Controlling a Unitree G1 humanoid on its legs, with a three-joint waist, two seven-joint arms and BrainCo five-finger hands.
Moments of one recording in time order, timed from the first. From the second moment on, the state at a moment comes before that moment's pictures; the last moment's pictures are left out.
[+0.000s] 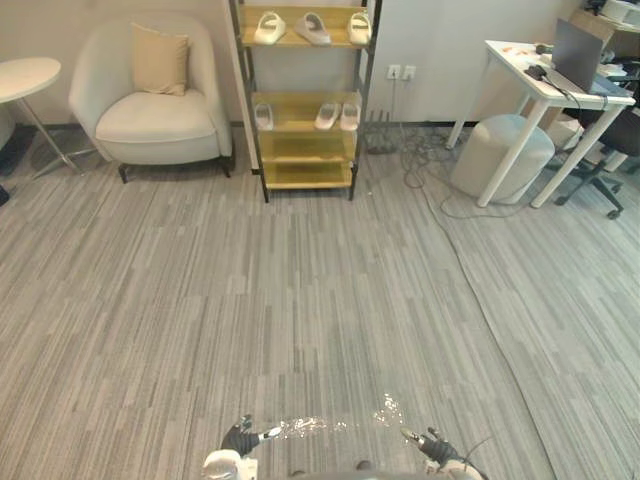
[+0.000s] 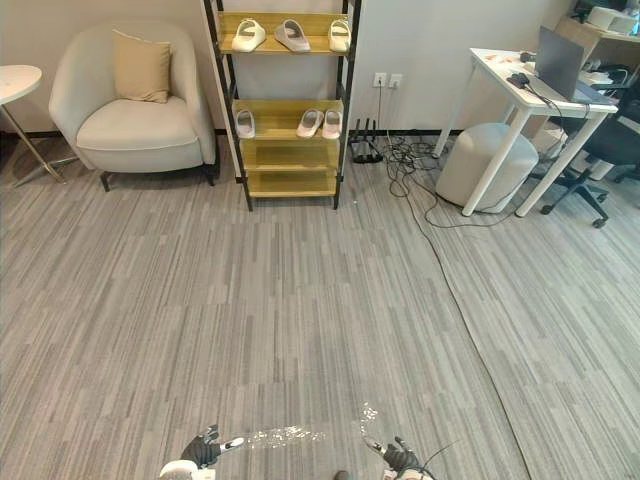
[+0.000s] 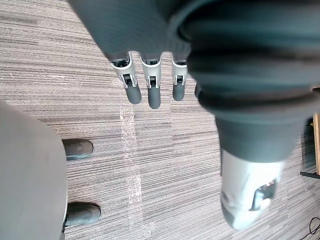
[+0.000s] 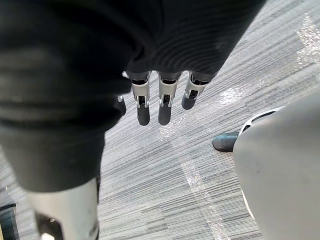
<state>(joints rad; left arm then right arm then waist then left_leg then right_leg) 0.05 0.09 0.01 1.08 -0.02 -0.09 0.02 0.04 -0.06 -0.16 1.11 0.20 -0.09 0.00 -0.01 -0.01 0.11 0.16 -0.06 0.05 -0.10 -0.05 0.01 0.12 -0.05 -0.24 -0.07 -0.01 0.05</state>
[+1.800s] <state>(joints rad) -0.04 0.06 0.04 1.02 -0.02 -0.10 0.04 -0.02 -0.06 -0.15 1.08 0.23 -0.09 0.00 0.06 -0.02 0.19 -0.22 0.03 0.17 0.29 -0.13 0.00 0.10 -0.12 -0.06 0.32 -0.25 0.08</state>
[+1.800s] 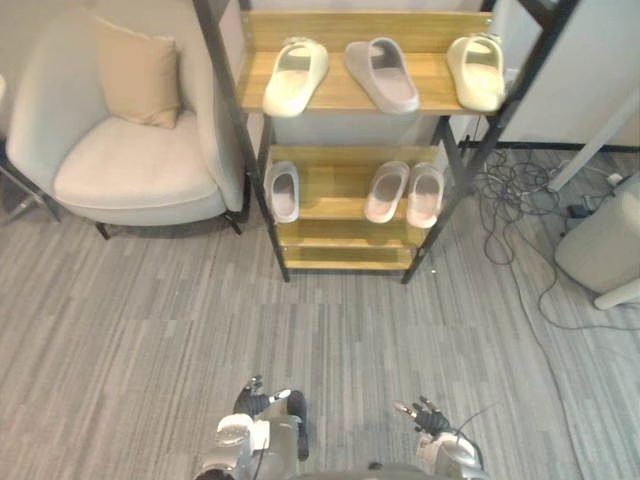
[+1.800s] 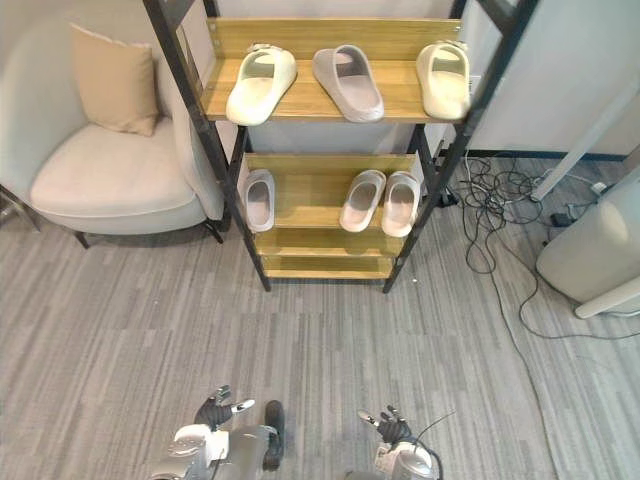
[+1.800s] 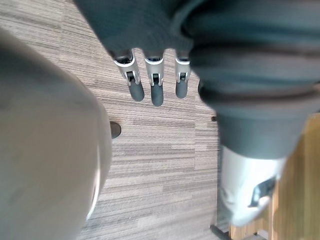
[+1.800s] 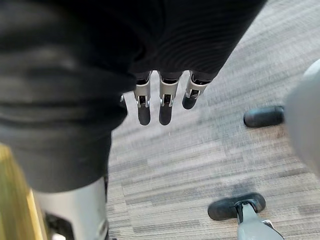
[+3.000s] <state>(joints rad) -0.04 0.06 -0.04 1.07 -0.04 -0.08 0.02 0.03 -0.08 -0.12 1.08 0.20 -0.09 0.02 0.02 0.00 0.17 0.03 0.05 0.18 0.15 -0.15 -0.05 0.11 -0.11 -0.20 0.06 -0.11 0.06</state>
